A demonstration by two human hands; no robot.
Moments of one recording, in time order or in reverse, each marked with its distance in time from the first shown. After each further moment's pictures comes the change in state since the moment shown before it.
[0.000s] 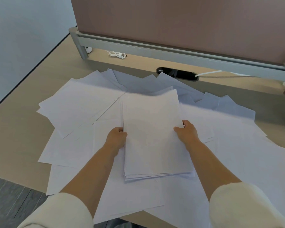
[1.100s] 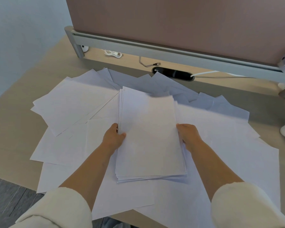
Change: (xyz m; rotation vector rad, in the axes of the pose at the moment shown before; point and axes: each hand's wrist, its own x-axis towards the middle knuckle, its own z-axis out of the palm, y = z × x) left_hand -0.002 -0.002 0.015 0.265 0.043 0.167; right_hand 0.006 0.013 -0.027 0.247 -0.058 0.117
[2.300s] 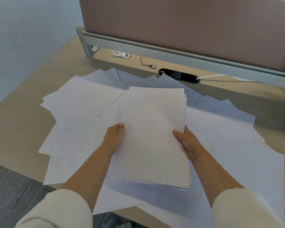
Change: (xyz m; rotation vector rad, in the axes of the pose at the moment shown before) left_hand -0.018 -0.001 -0.014 -0.190 0.030 -0.063; right_hand -0.018 0.017 0.011 0.348 -0.375 -0.136
